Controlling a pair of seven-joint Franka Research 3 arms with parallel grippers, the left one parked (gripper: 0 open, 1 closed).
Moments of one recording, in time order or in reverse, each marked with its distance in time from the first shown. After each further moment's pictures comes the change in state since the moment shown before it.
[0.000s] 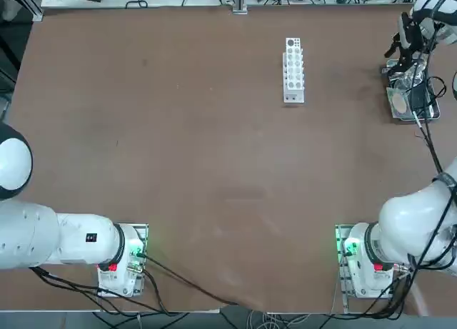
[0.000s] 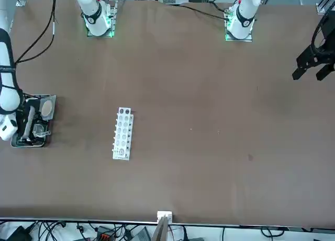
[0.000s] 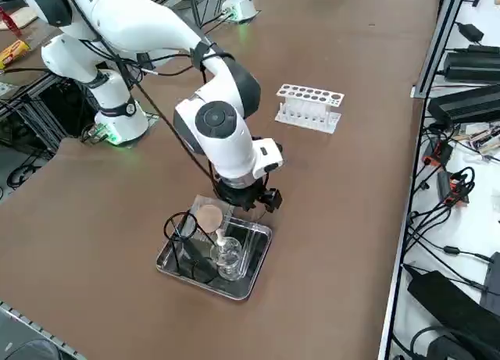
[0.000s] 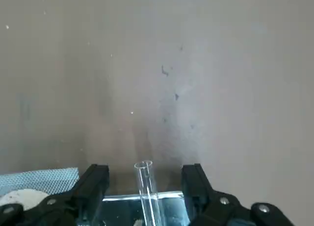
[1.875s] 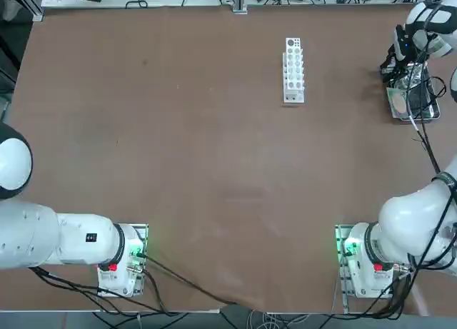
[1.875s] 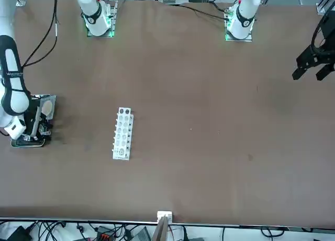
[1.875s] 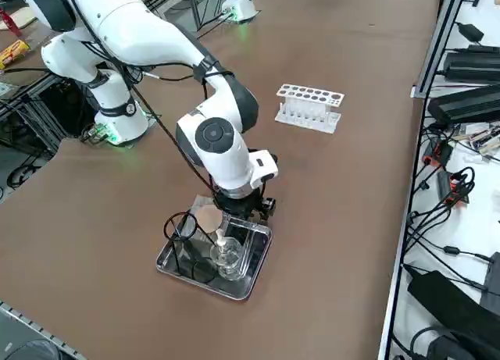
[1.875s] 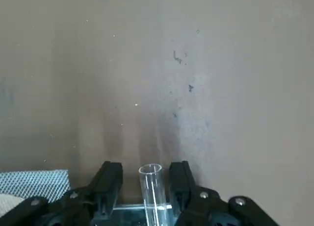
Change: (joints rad) arm -0.003 0.031 0.002 -0.044 0.001 0.080 -0.046
